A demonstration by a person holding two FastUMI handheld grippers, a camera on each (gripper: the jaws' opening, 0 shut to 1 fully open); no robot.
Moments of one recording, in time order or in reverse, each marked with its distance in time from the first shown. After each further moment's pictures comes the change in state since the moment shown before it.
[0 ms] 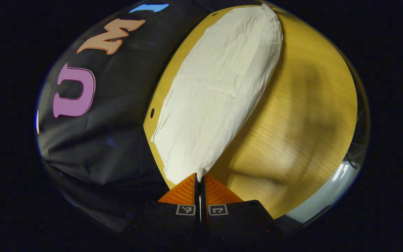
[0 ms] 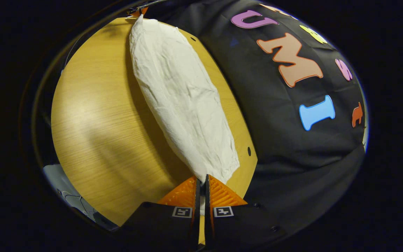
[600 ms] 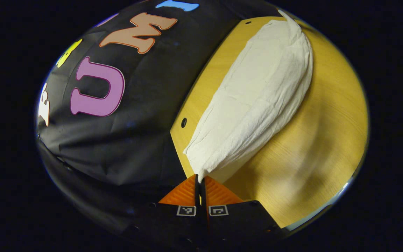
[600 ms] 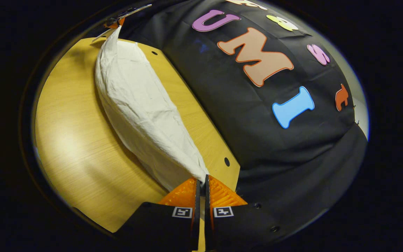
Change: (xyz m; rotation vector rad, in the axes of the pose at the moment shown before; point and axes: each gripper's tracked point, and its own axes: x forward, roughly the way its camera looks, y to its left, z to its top) left arm 0.009 0.095 0.058 -0.113 -0.051 0.133; right arm 0.030 -0.092 0.051 0.173 -0.074 -0.149
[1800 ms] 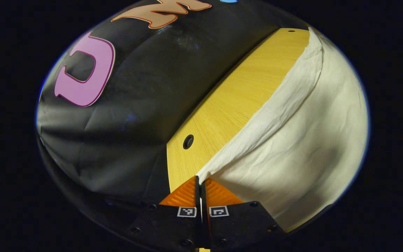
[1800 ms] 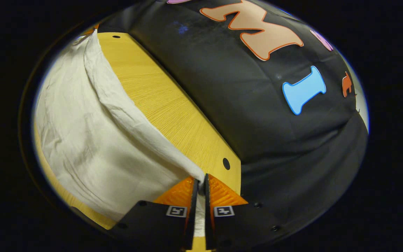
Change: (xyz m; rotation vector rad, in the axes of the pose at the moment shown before) left arm 0.191 0.034 0.061 -0.220 -0.079 0.036; right arm 0.172 0.011 0.007 0.116 0.182 -0.070
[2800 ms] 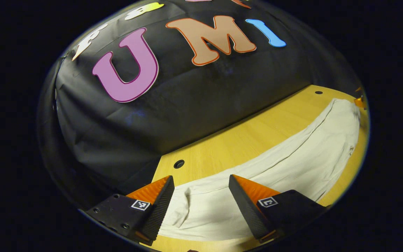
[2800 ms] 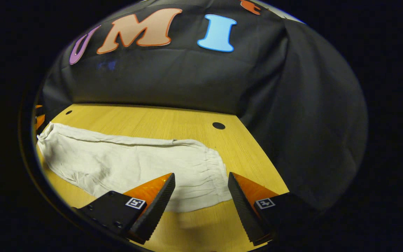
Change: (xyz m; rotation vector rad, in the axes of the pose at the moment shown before) left arm -0.111 -0.029 0.103 -0.424 -0.219 0.003; right arm -0.058 -0.031 -0.102 0.800 0.100 0.006
